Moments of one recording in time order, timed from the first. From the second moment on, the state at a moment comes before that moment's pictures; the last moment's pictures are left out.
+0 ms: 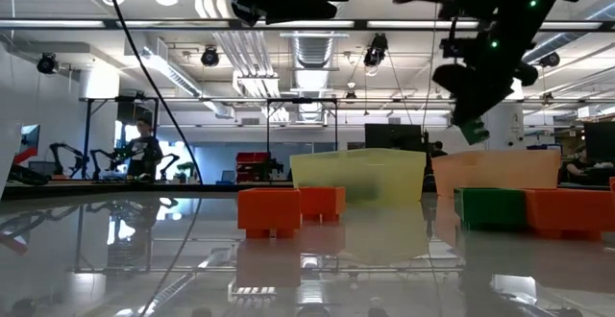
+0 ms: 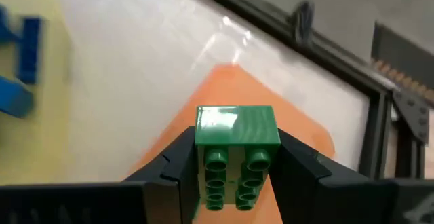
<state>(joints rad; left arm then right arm) -0.34 1.59 0.93 0.44 -0.54 0.08 -0.14 1.18 0.77 -0.79 0.67 0.70</state>
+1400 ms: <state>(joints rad) -0.33 1.59 0.93 0.44 -0.54 0.08 -0.19 1.12 0.77 -0.79 0.60 0.75</state>
